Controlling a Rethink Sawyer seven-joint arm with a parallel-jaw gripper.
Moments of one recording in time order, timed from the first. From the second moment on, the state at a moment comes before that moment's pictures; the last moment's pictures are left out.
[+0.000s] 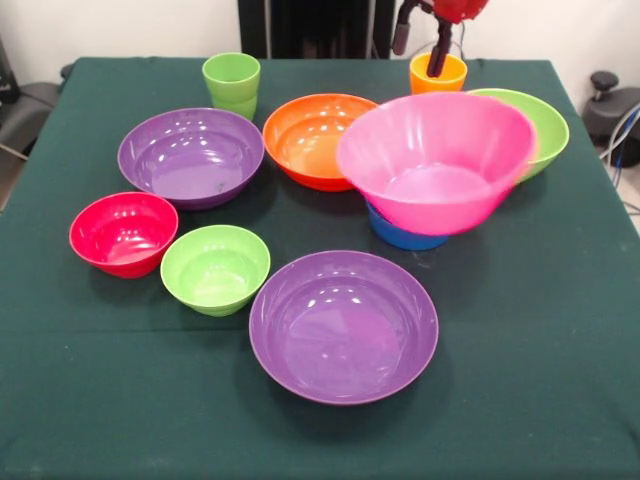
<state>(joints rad) 0.04 -0.75 -0.18 1.88 0.07 0.43 2.53</state>
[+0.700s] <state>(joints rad) 0.04 -0.74 -0.18 1.88 0.07 0.43 2.53</state>
